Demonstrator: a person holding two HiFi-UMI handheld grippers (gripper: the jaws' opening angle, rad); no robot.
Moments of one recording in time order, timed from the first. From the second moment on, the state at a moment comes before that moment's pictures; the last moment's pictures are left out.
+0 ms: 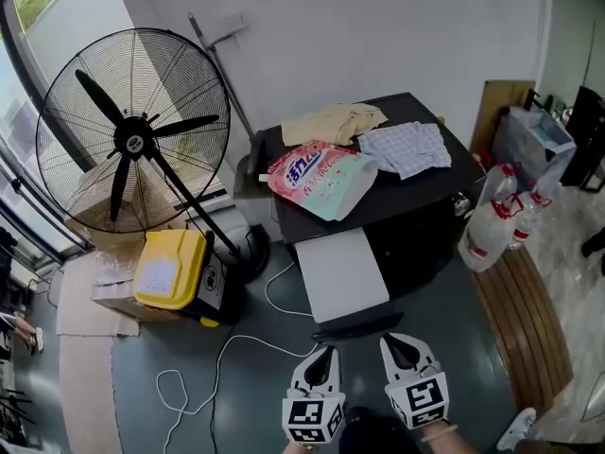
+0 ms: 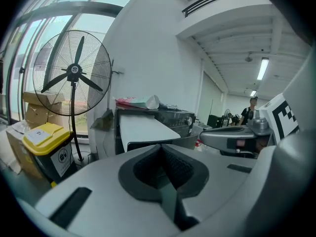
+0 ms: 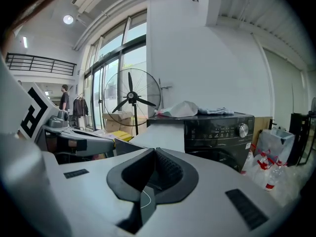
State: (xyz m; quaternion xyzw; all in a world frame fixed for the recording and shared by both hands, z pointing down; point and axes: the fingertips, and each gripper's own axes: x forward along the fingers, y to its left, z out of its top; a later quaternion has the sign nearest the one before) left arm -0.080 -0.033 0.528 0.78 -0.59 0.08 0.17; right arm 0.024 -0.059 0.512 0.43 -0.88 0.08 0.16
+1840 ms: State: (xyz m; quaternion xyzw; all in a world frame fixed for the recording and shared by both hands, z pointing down) left arm -0.082 -0.060 0.560 0.80 -0.58 0.08 0.16; right arm 0.029 -0.092 0.555 0.49 -0.85 0.11 0.16
